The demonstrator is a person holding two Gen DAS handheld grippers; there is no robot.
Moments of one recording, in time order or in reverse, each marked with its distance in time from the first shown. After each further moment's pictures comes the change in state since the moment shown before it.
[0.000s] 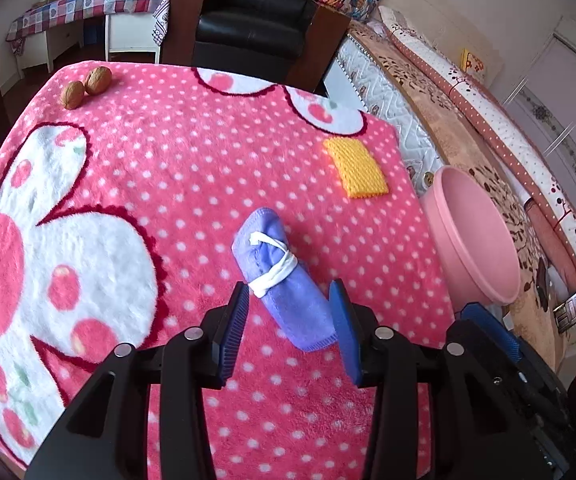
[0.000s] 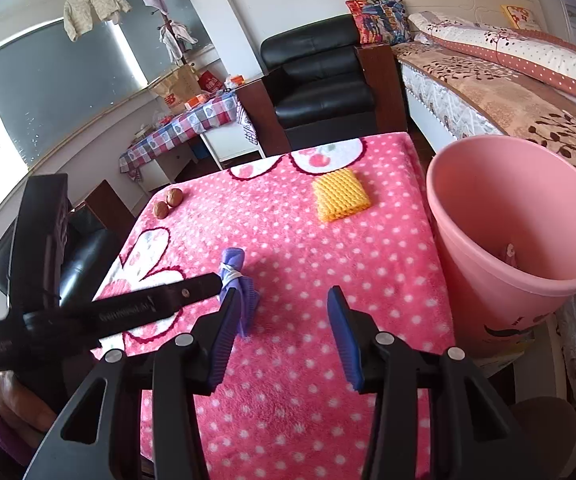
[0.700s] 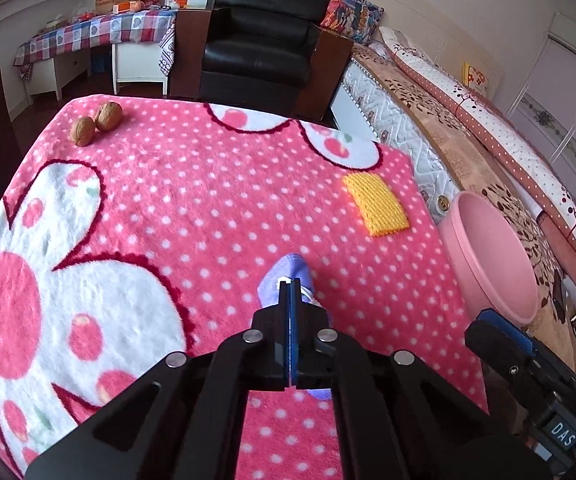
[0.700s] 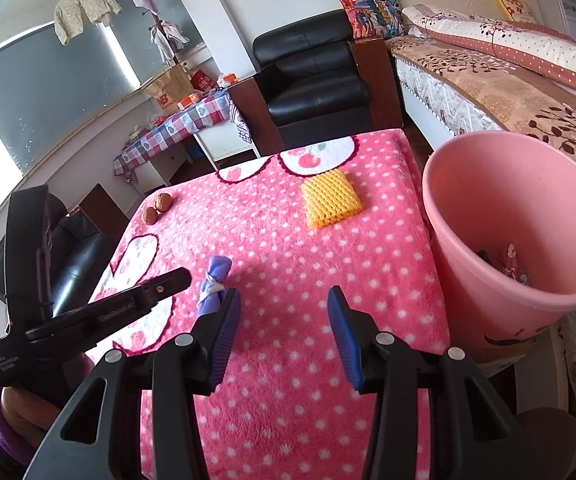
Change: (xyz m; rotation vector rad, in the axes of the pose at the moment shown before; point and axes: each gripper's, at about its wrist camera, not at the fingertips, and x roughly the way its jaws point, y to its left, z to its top) left arm -0.005 0.016 0.020 0.018 -0.113 0.034; right arm 0.020 -0.010 0.019 0.017 0.009 -0.011
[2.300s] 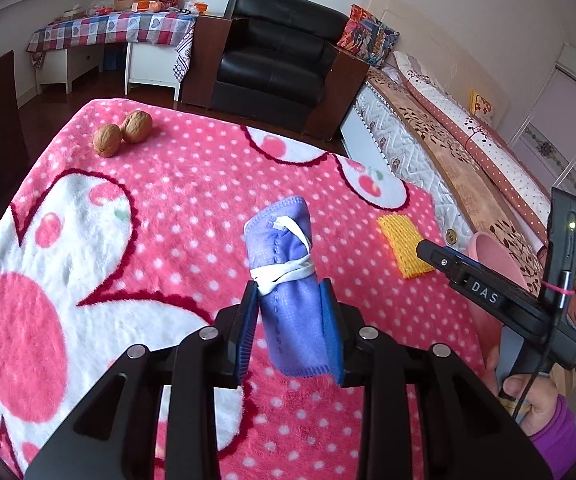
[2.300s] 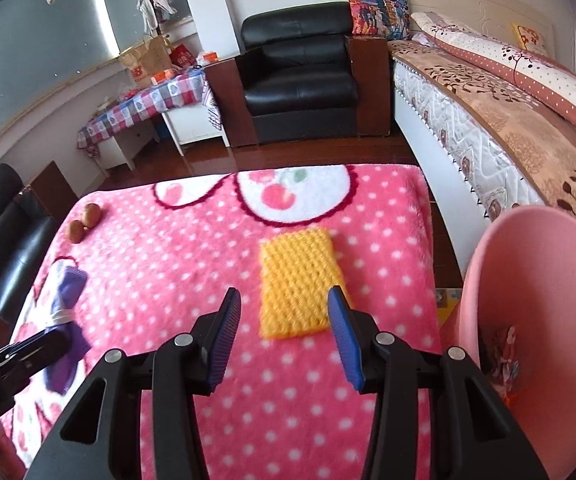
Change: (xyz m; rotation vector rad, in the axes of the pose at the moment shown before) left arm 0.002 0.043 0.019 -0.066 -0.058 -0.021; right arm 0.126 -0.006 0.081 -0.116 0.061 -0.175
